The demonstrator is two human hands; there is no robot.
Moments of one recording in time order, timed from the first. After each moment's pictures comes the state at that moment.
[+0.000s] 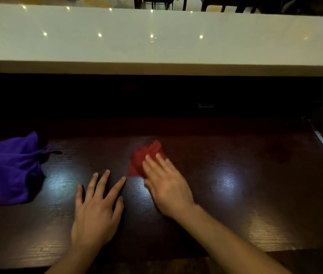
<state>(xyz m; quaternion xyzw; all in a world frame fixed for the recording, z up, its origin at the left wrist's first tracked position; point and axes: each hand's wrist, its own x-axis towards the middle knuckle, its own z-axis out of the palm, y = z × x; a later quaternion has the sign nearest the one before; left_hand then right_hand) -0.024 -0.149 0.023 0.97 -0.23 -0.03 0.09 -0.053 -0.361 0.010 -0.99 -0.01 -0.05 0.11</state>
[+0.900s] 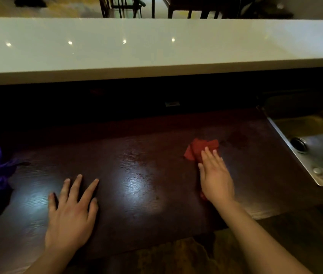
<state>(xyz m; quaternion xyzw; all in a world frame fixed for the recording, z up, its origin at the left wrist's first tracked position) -0.026 -0.151 0.022 0.97 -0.24 -0.04 0.06 -0.160 -0.505 0.017 -0.94 0.31 -0.10 0.11</state>
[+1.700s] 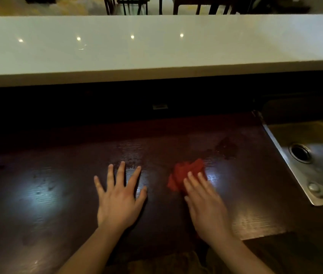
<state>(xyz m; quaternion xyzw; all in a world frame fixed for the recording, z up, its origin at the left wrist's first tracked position) -0.065 -0.328 0.012 0.96 -0.27 -0.06 0.05 -0.219 -0.528 0.015 -0.97 0.17 -0.08 0.12</state>
